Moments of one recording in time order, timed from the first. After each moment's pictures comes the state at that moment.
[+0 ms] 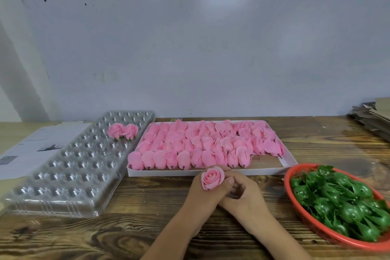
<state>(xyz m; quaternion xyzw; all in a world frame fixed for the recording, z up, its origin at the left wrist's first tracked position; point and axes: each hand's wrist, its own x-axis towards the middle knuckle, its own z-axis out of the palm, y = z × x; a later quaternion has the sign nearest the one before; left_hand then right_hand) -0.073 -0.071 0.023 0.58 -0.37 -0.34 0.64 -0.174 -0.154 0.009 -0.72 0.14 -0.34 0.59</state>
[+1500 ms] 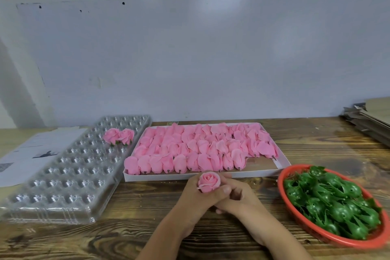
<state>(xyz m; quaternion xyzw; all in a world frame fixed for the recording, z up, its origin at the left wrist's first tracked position) -0.068 -0.063 0.033 0.53 -0.42 -0.37 0.64 -0.189 -0.148 0.033 -0.69 0.13 -0.22 0.68</state>
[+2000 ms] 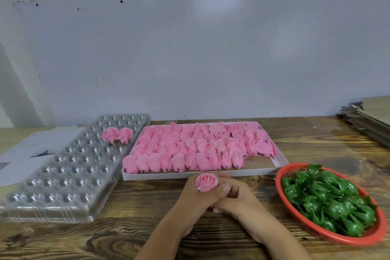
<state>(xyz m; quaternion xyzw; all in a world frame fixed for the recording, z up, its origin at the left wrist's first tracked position) -0.070 -0.061 0.034 0.54 -0.43 -0.37 0.62 -0.189 -0.150 0.029 -0.68 0.14 -0.19 0.70</state>
